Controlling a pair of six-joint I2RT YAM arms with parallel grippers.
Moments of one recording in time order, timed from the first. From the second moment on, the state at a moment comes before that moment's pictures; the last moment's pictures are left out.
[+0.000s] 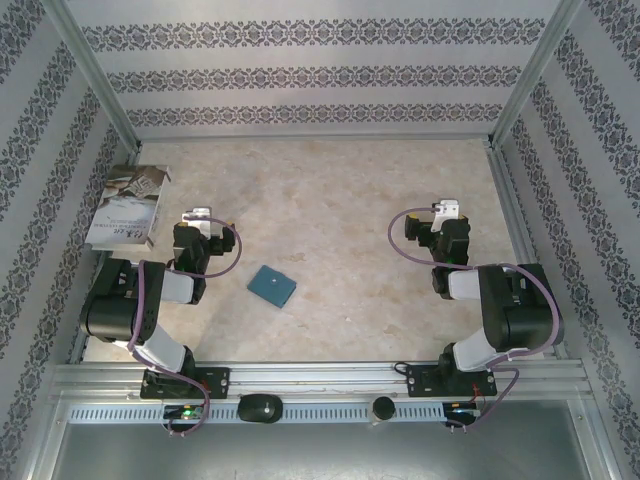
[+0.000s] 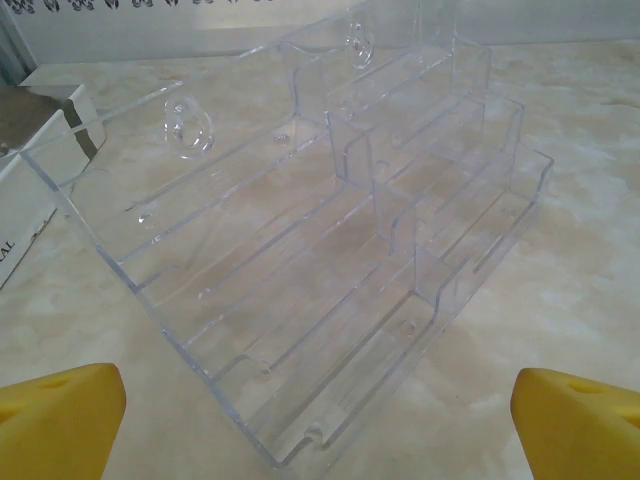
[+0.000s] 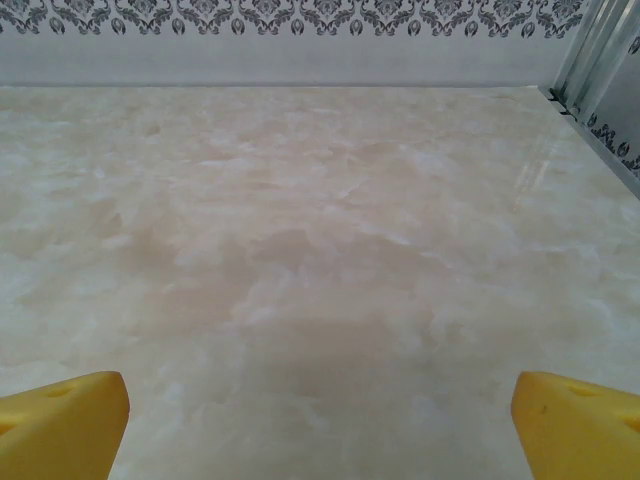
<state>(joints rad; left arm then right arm) -0.02 1.59 0.37 0.87 -0.10 0.00 0.02 1.53 0.38 0.81 0.06 0.03</state>
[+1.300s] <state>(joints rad) -0.02 1.59 0.37 0.87 -0.12 0.00 0.02 1.53 0.38 0.81 0.06 0.03</state>
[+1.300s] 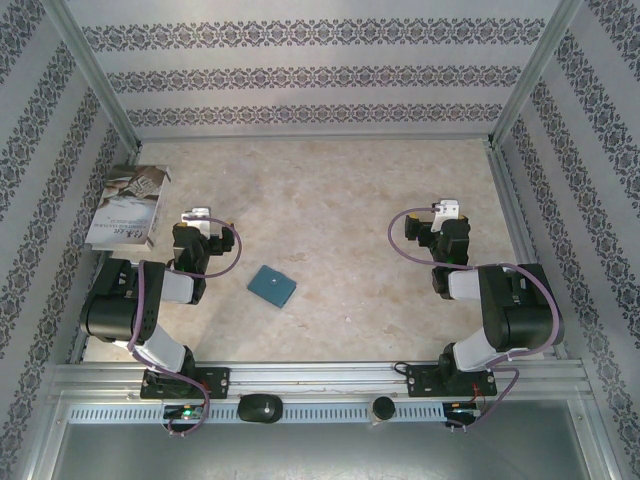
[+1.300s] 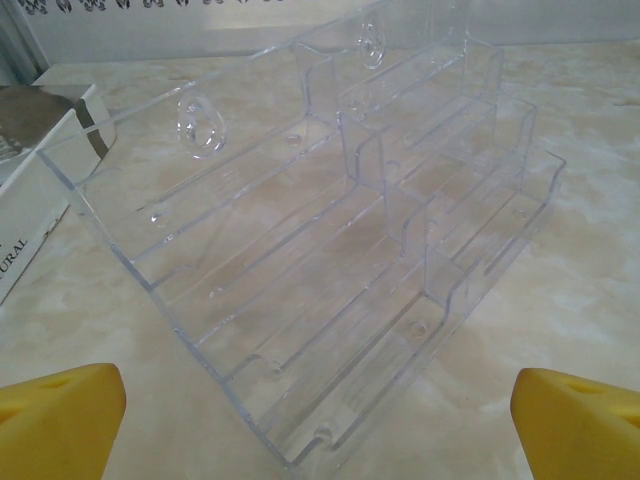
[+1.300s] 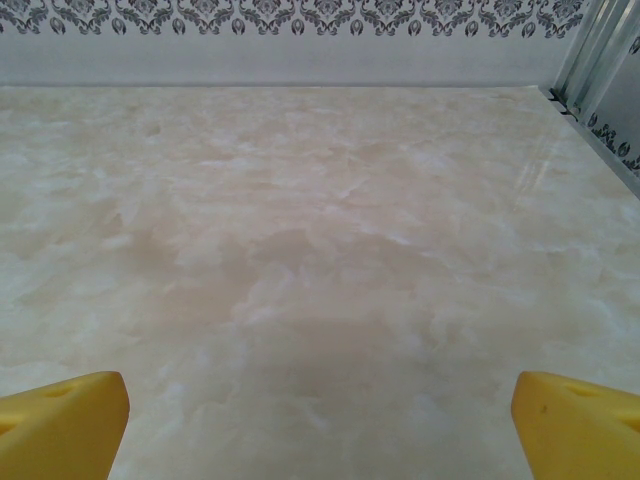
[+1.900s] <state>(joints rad) -0.15 0.97 0.31 0.72 -0.60 -0.35 0.18 1.35 0.66 0.36 0.44 0.29</state>
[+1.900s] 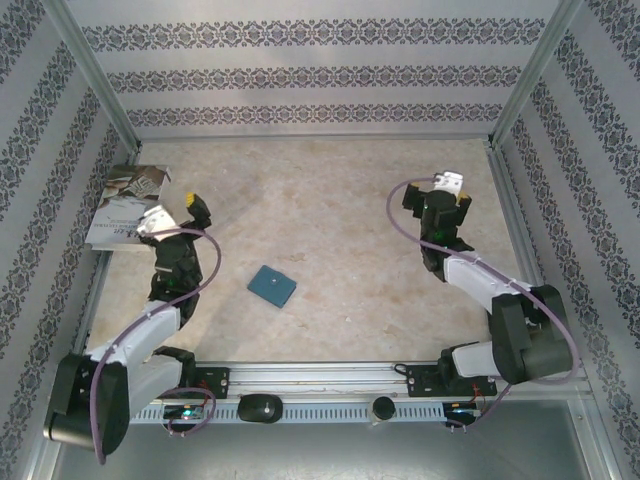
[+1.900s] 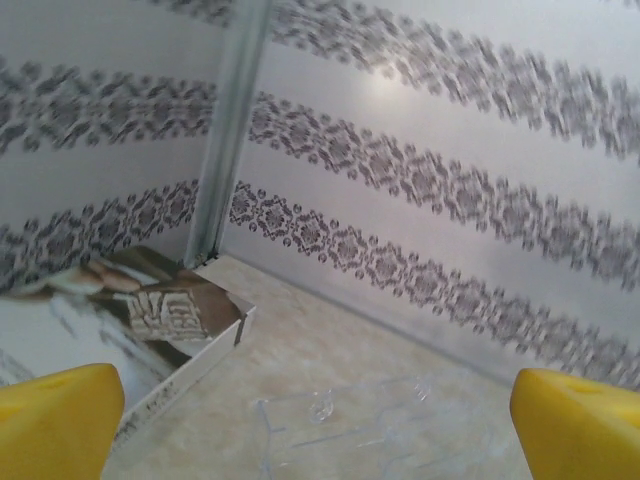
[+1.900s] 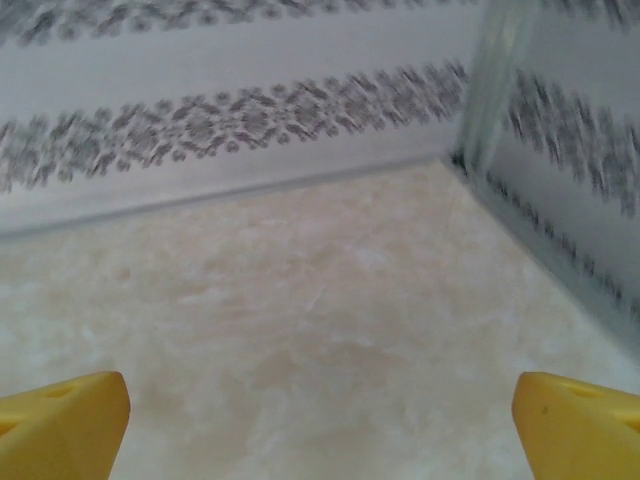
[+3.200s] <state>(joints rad) 0.04 2.11 1.82 -0.68 0.11 -0.20 0.16 1.66 0.97 0.00 -0.54 0.60</state>
